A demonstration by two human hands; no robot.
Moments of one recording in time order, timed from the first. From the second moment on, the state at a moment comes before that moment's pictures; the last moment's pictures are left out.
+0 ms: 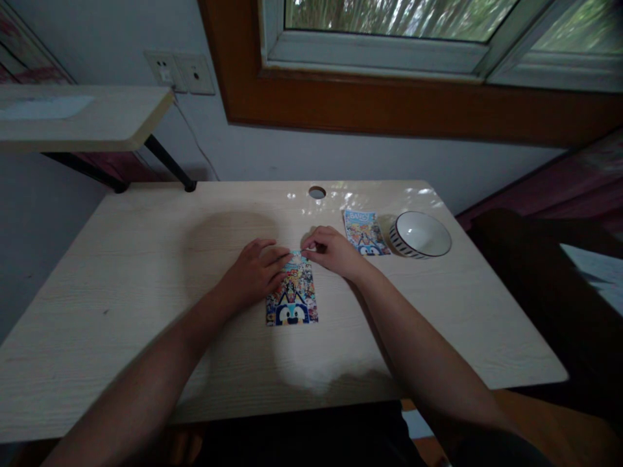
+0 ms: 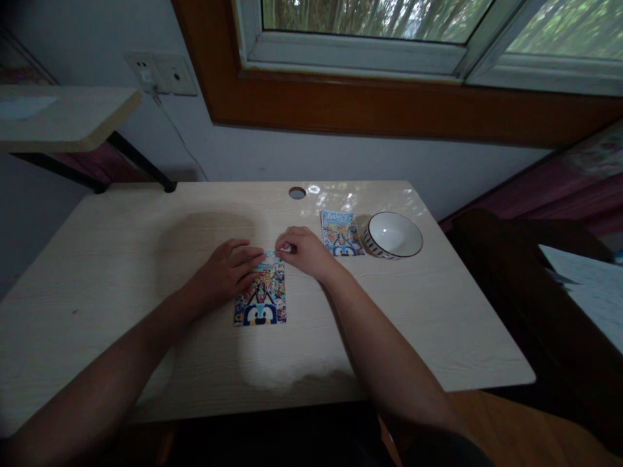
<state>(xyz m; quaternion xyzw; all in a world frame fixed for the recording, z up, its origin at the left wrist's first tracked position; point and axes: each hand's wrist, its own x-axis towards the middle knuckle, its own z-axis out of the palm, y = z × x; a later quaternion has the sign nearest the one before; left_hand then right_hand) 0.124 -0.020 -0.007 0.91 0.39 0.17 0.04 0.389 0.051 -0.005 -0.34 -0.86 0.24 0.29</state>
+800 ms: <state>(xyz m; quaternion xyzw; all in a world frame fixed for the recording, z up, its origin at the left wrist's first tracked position) 0.125 -0.021 -0.007 0.91 0.39 0.14 0.02 0.386 0.056 -0.012 -0.36 -0.85 0.25 0.29</state>
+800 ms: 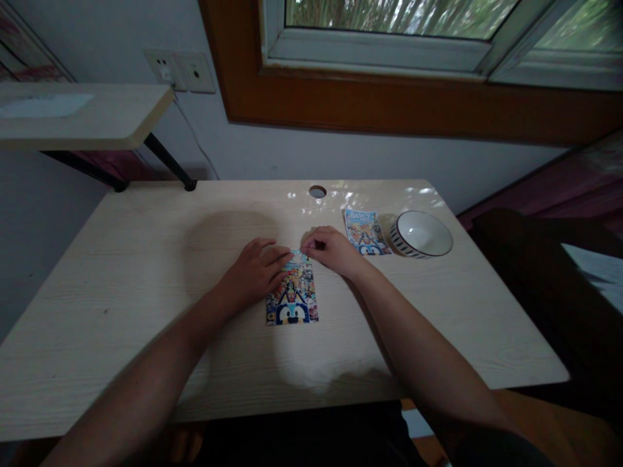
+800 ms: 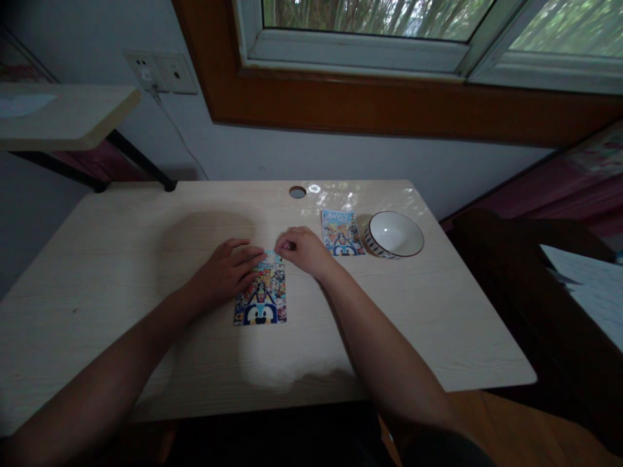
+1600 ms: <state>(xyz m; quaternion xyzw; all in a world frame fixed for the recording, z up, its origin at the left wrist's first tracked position) 0.124 -0.021 -0.008 0.91 0.39 0.15 0.03 0.376 0.052 -0.011 -0.42 -0.84 0.23 0.27</state>
